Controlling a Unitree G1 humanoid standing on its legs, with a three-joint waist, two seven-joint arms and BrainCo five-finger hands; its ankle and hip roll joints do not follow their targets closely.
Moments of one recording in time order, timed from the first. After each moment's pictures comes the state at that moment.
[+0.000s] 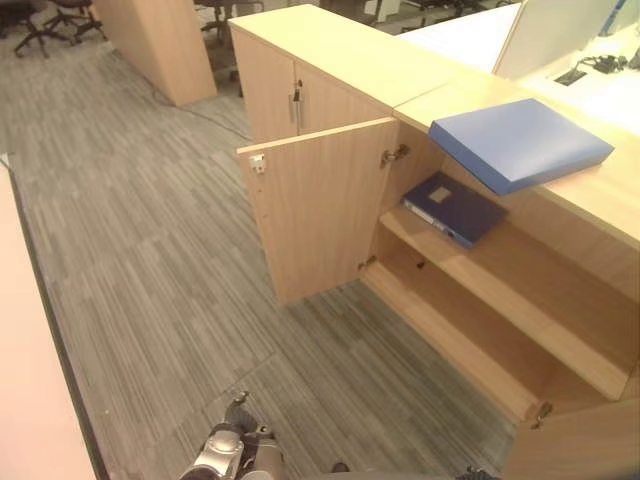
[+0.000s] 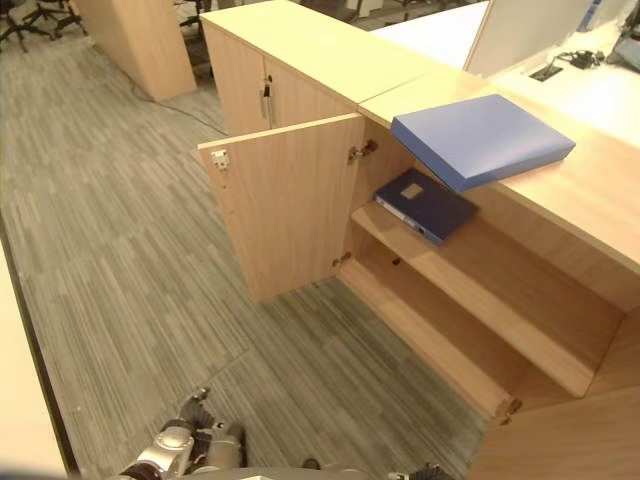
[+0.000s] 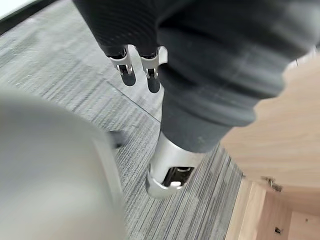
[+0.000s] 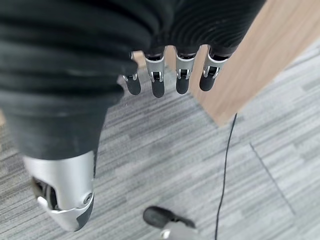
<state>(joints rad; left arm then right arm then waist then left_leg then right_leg) -0.11 0.15 -0.29 1.15 -0.09 -0.09 0.18 -0.04 -0.29 0.24 1.40 0.00 0.04 -0.15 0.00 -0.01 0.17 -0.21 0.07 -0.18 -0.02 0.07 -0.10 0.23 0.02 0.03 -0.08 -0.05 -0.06</state>
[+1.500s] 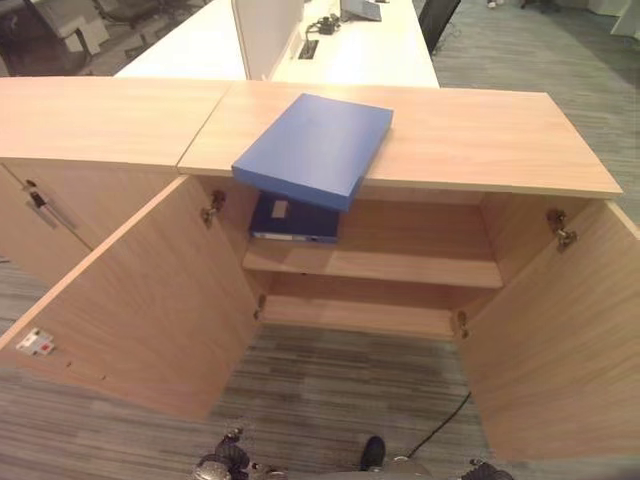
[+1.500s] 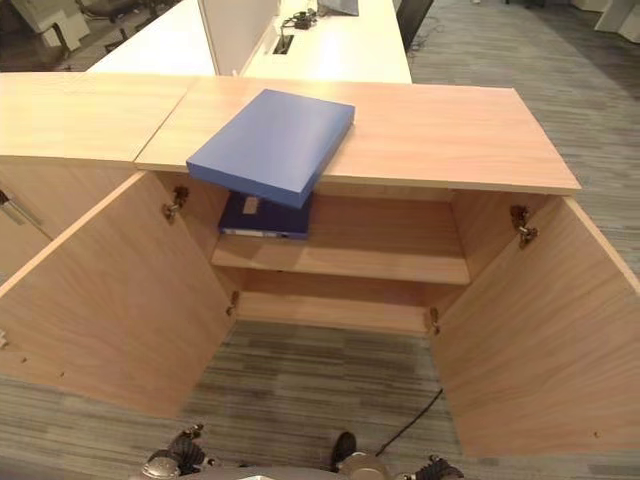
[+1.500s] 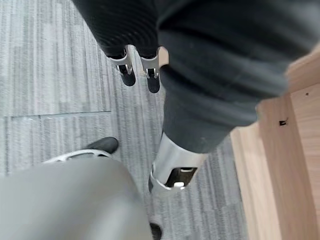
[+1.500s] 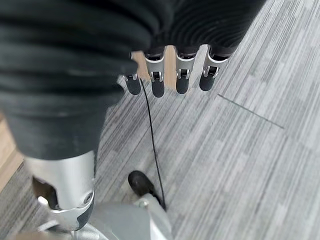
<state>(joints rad) -0.04 0.20 -0.20 1.25 -0.08 -0.07 0.08 -0.05 -0.29 0.31 1.34 -0.07 0.05 -0.11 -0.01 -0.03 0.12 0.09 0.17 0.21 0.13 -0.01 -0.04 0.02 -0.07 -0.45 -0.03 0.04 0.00</state>
